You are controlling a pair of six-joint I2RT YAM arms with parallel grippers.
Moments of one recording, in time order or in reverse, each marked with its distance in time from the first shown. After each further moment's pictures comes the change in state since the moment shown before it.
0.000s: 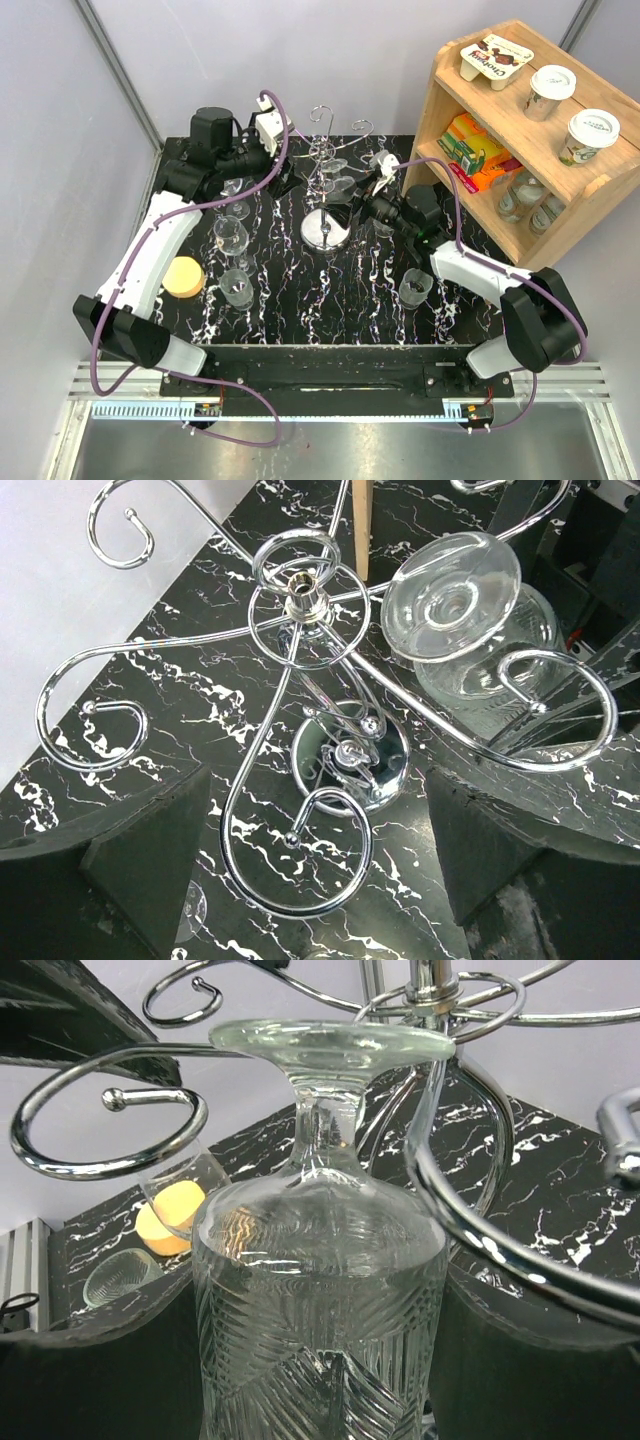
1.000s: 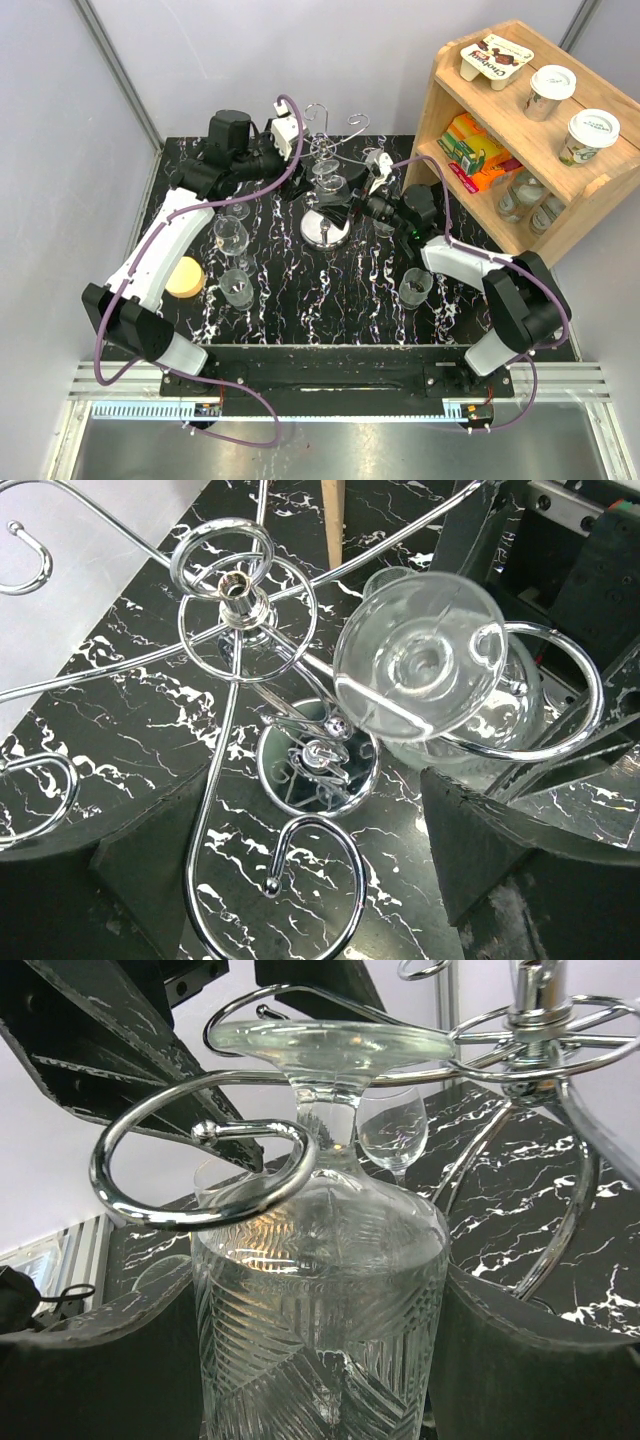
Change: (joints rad) left arm -0.054 0.047 -0.003 0.006 -0.020 -0.022; right arm -0.010 0.109 0.014 0.223 -0.149 0.103
